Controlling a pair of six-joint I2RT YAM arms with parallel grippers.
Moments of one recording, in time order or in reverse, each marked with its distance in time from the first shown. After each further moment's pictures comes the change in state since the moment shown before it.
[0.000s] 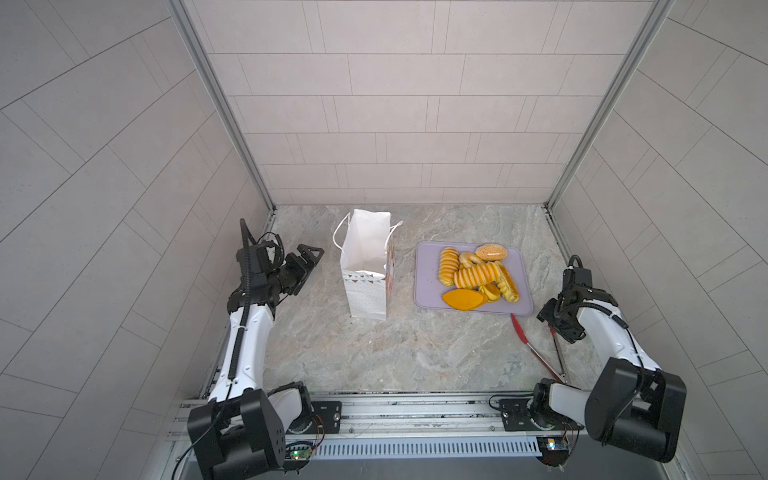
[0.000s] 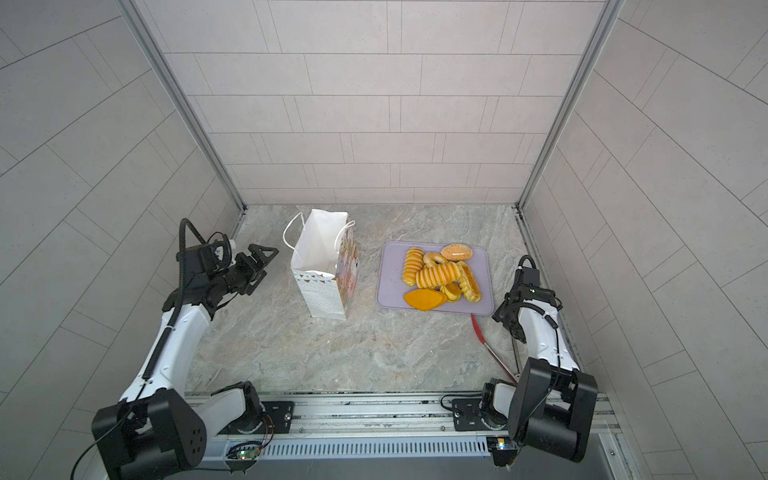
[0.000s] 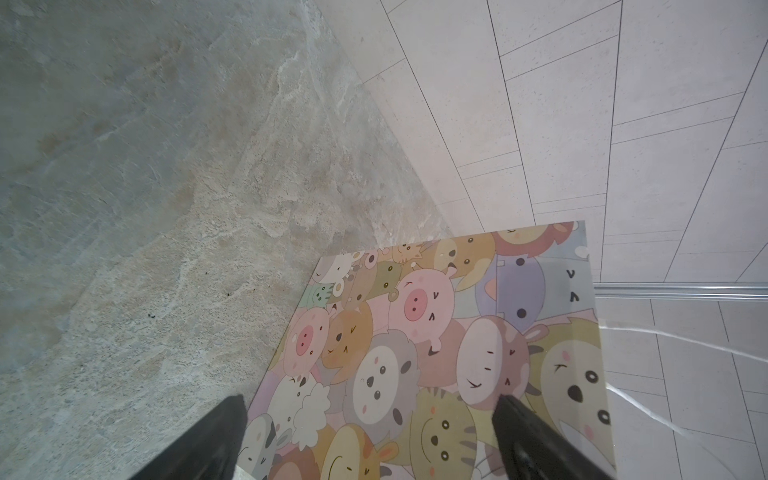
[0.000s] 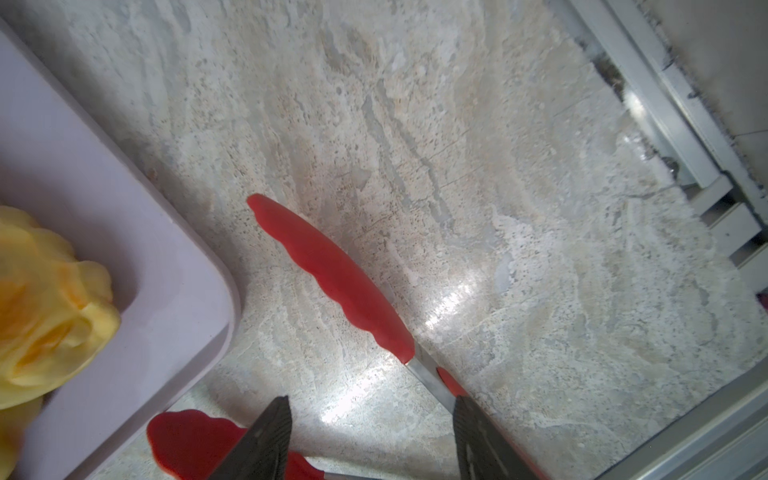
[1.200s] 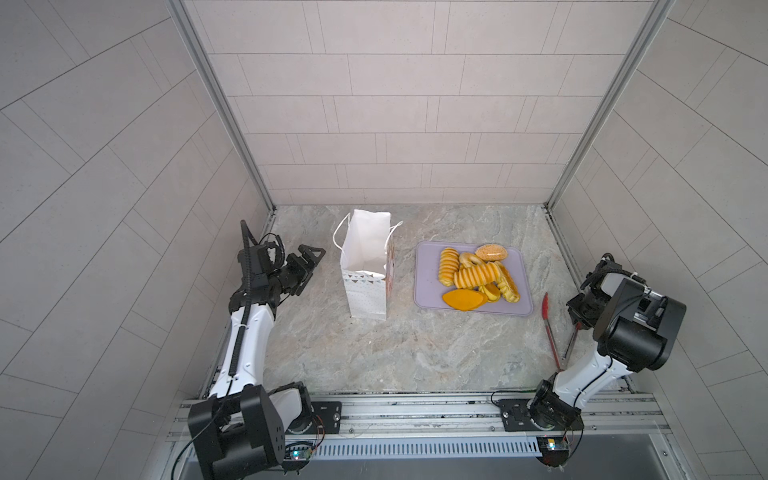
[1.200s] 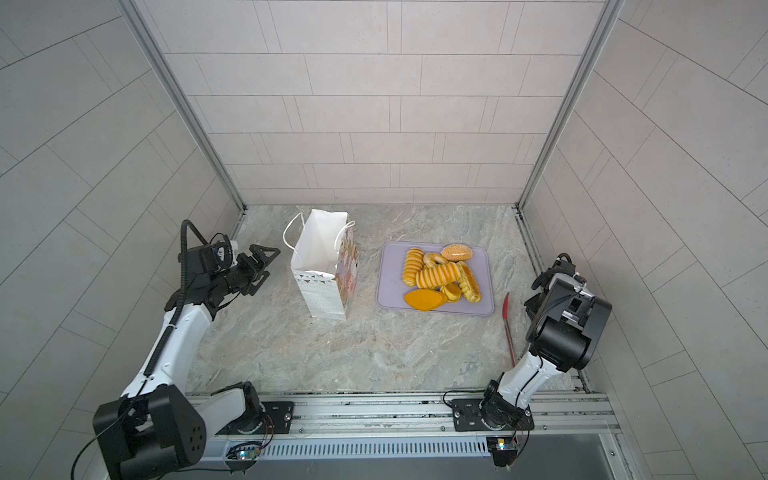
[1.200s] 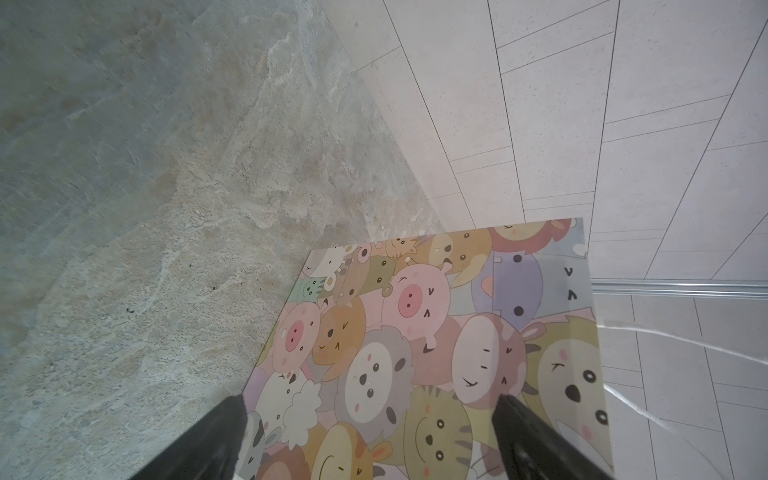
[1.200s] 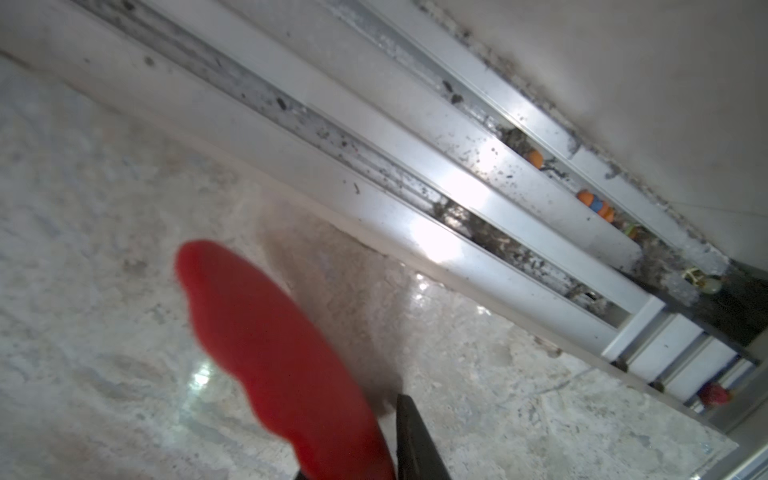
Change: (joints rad) left arm 0.000 0.016 -0.016 0.029 0.033 -0.026; right arm -0.305 0.527 0.328 0.045 0.019 -0.016
